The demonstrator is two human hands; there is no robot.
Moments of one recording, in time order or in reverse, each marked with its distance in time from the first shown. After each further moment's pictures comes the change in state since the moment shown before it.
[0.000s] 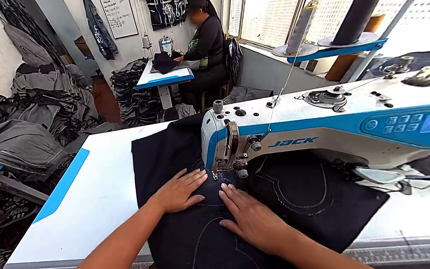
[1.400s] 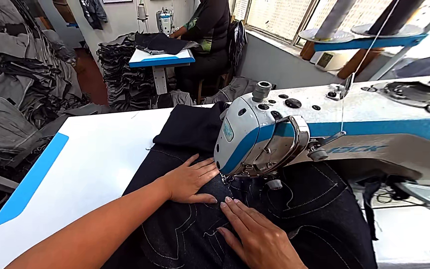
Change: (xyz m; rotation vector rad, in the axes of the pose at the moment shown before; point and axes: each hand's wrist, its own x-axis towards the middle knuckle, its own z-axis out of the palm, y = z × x) left_hand 0.035 -0.032 -0.004 -0.027 0.013 0.213; right_hand 0.007 -0.036 0.034 -0.232 0.535 0.066
